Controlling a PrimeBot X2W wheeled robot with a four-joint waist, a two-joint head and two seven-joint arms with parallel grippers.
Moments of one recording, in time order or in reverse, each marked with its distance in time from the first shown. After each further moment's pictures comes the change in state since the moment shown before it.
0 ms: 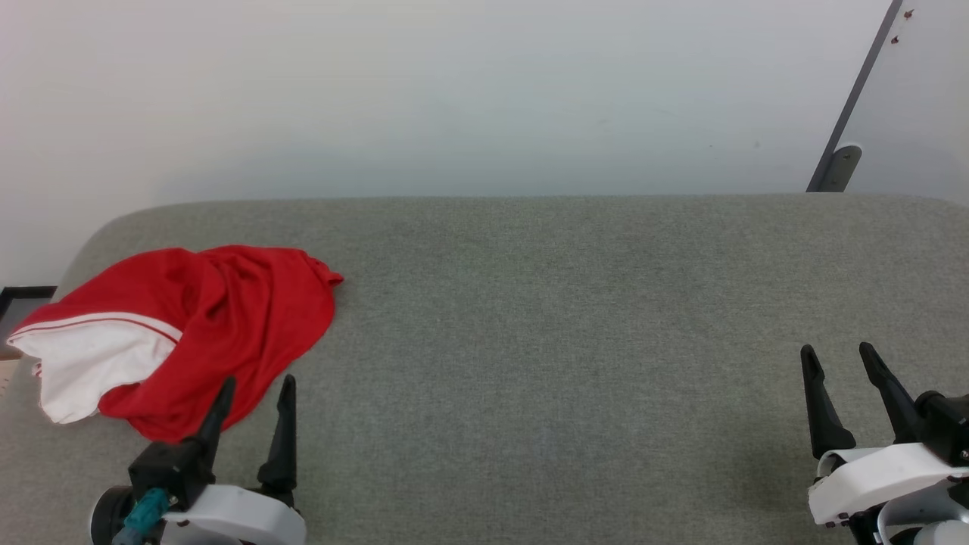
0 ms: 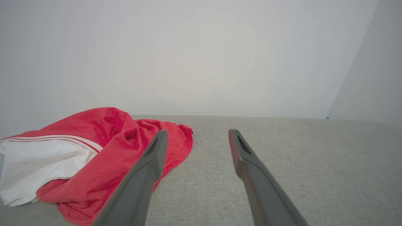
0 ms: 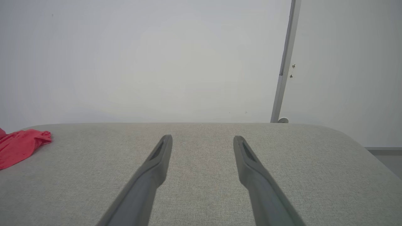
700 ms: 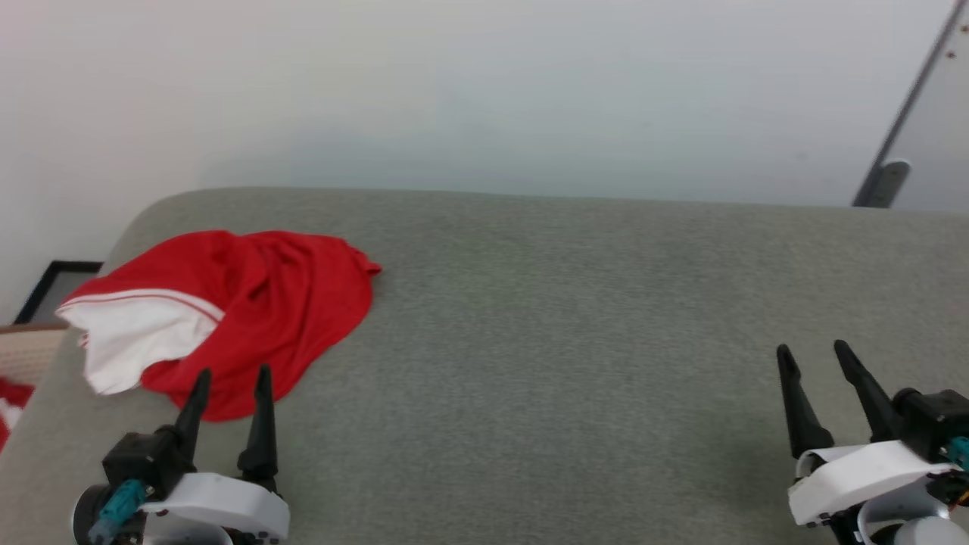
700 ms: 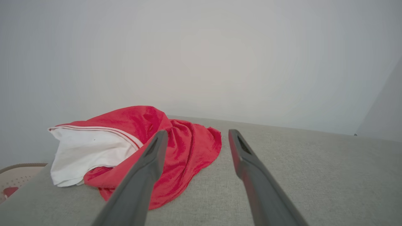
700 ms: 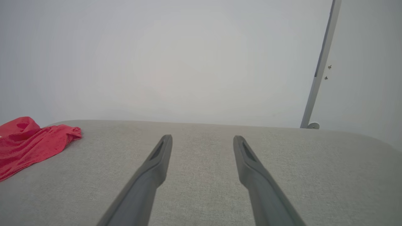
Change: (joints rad) left arm -0.028 -0.010 0.052 0.027 -0.016 0.009 -0.002; right arm -0.004 0.000 0.046 -0.010 0.025 0.000 0.006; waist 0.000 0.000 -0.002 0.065
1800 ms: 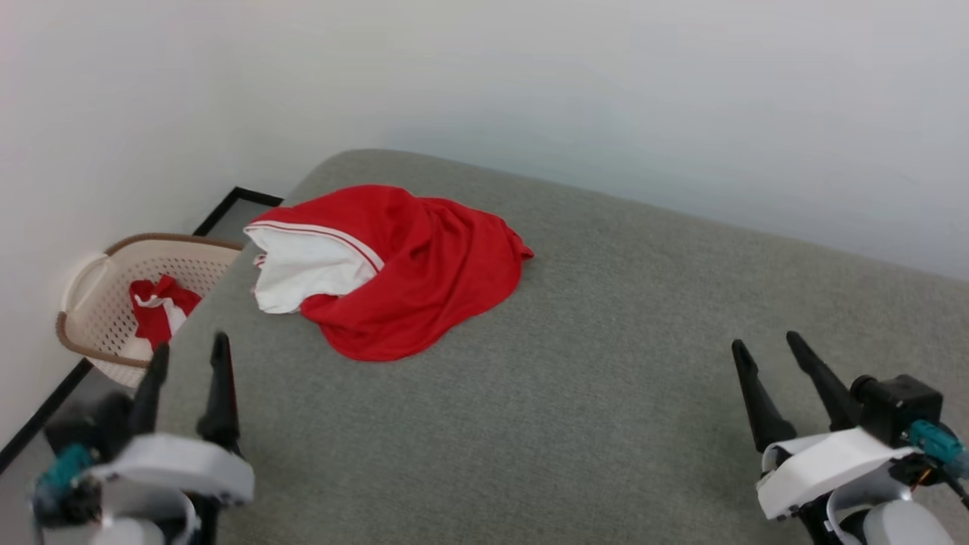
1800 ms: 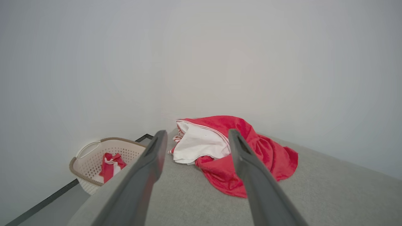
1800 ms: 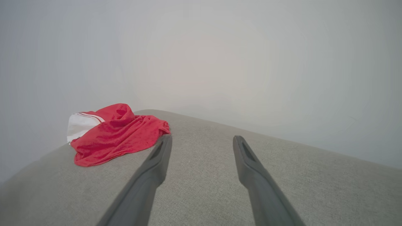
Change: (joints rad) left arm -0.027 0.021 0.053 -0.060 -0.080 0.029 0.096; right arm -0.049 -0.017 0.123 0.040 0.061 0.000 -0.005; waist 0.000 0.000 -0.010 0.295
